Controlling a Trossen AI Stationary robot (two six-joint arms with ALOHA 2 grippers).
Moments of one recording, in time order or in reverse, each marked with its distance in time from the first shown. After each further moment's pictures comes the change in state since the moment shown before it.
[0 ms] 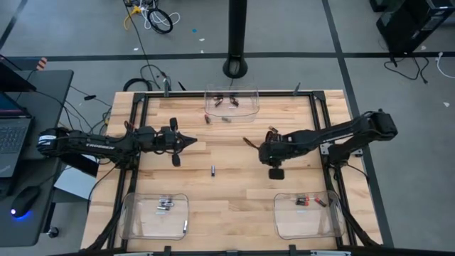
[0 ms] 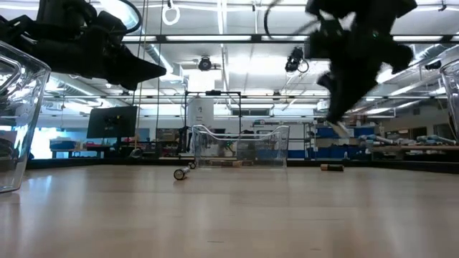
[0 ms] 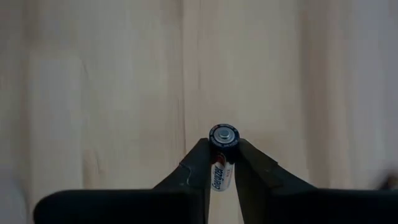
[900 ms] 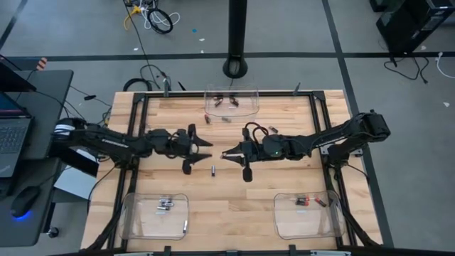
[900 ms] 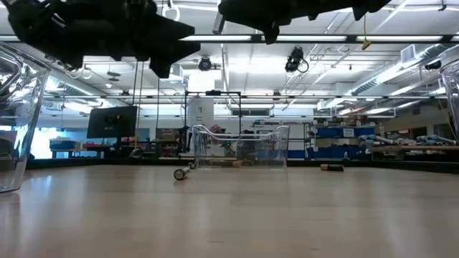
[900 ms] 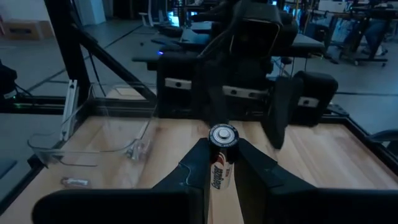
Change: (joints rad) left arm -0.131 0.309 0.218 0.153 0.063 -0.190; right arm 0.038 0.093 0.000 1.145 0.028 -0.109
